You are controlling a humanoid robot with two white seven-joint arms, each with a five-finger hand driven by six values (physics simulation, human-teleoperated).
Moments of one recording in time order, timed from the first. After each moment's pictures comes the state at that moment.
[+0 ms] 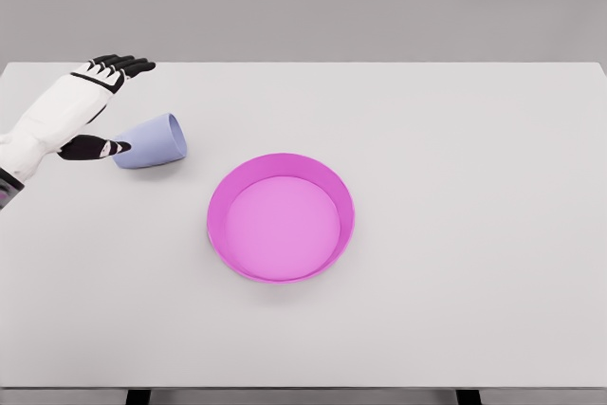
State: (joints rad) left arm -0.35 0.98 -0.58 -1.69 -0.28 -0.21 0.17; right arm 0.04 0.00 -0.09 0.00 -0.12 -0.06 0.09
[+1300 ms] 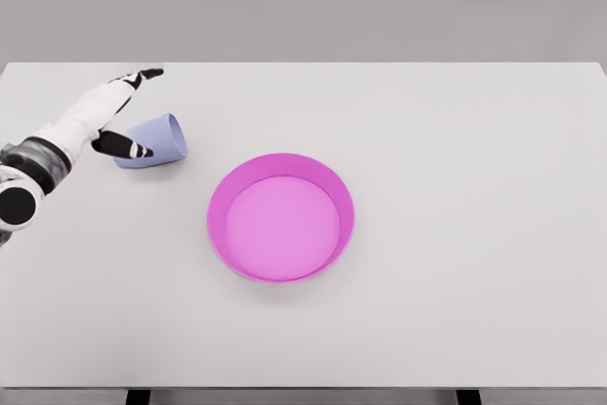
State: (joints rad) left arm -0.57 0.91 -0.84 -1.73 0.05 0.34 0.08; right arm 0.04 0.00 -0.09 0.00 -0.12 -0.06 0.09
